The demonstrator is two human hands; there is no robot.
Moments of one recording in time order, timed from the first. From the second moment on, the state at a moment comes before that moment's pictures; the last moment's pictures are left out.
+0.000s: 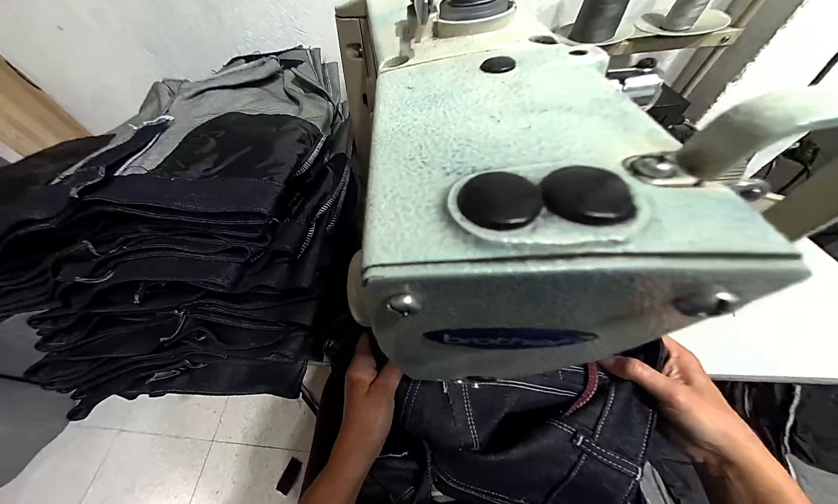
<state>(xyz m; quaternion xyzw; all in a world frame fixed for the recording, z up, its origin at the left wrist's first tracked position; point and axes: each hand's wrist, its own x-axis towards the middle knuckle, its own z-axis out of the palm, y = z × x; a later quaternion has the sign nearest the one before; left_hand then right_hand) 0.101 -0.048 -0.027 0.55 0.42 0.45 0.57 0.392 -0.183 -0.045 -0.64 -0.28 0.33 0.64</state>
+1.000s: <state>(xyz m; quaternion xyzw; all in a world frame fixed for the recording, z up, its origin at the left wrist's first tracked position) 0.061 -0.078 0.027 0.87 0.41 0.26 0.10 0.351 -0.184 -0.054 -0.75 -0.22 0.23 0.58</state>
